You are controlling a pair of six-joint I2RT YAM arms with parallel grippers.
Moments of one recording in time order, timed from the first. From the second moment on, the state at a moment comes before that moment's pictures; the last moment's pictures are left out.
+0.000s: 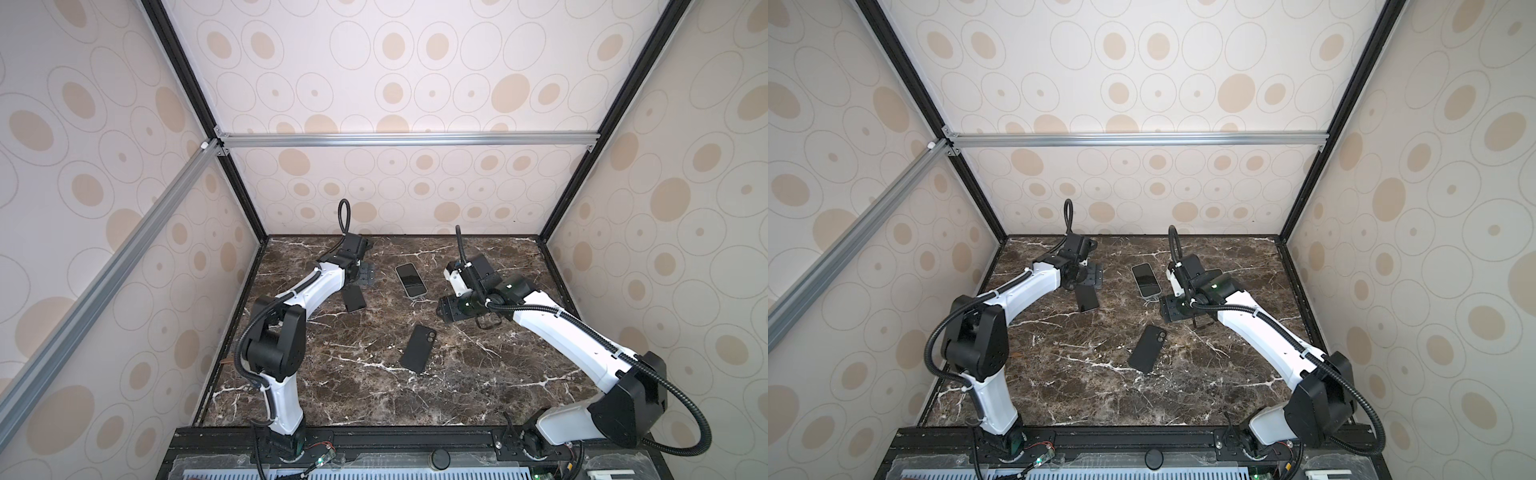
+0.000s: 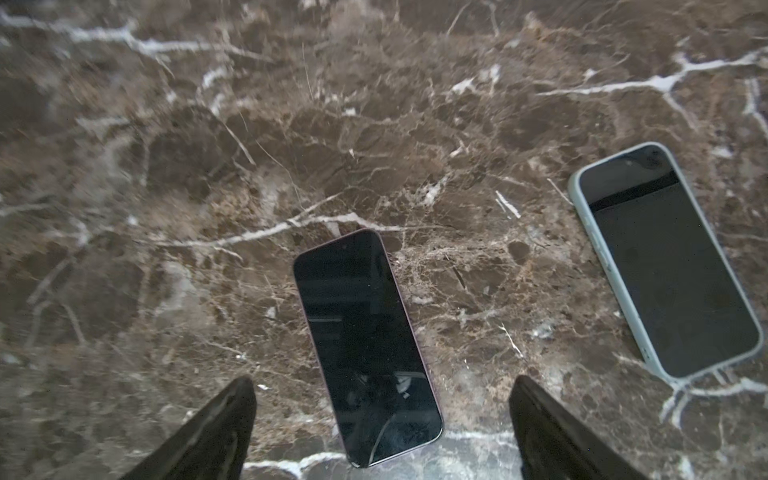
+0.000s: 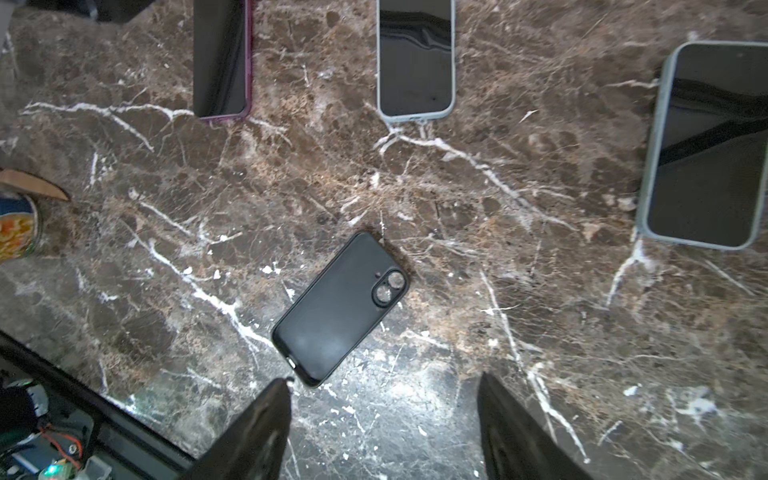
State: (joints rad) left arm -0.33 1.91 1.50 -0.58 -0.22 -0.33; right arm 0.58 1.41 1.24 -0.86 -0.08 0.30
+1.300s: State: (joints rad) left arm -0.26 2.21 1.66 -0.65 -0.19 -0.49; right arm 0.58 1.29 1.09 -0.80 -0.16 0.30
